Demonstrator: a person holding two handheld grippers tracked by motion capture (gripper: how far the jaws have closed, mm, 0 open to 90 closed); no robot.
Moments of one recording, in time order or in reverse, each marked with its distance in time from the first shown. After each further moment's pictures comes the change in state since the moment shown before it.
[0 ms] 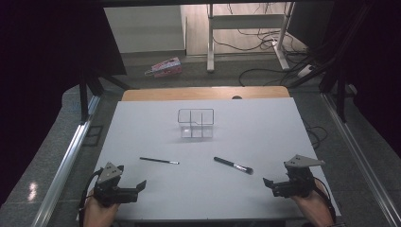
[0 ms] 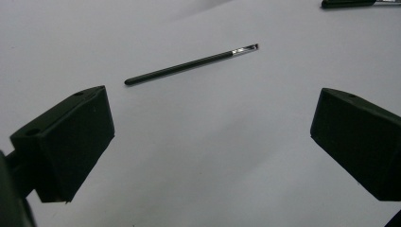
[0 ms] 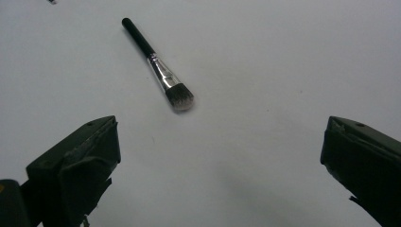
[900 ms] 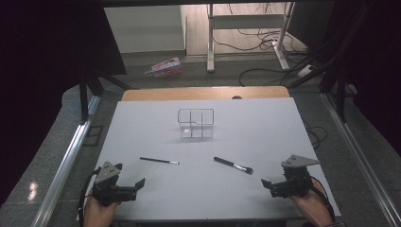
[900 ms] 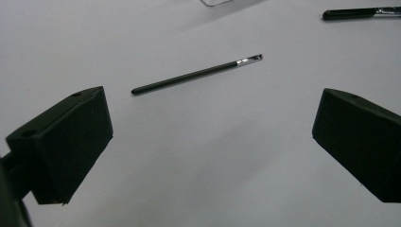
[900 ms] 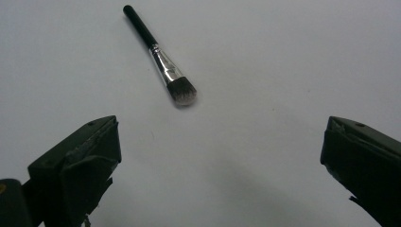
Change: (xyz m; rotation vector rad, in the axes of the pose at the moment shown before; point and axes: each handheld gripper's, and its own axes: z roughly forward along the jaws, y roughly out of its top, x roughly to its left) left arm 0.005 0.000 0.001 -0.042 -0.006 -0.002; right arm 0.002 0.001 0.007 0.034 0.002 -0.039
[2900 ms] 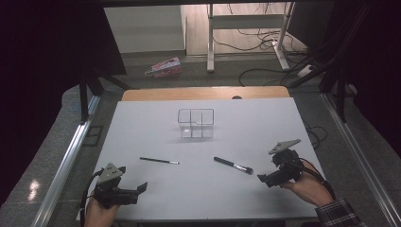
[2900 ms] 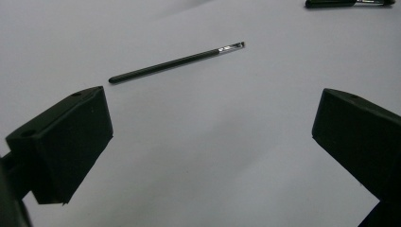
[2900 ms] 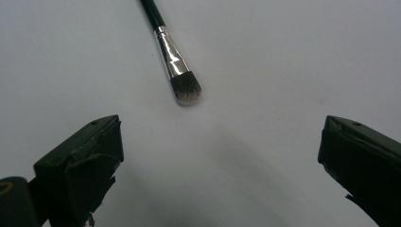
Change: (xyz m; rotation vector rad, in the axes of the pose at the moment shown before) left arm -0.005 0.000 0.000 0.043 -0.053 -0.010; right arm -0.006 0.047 0.016 0.244 0.057 -0.109
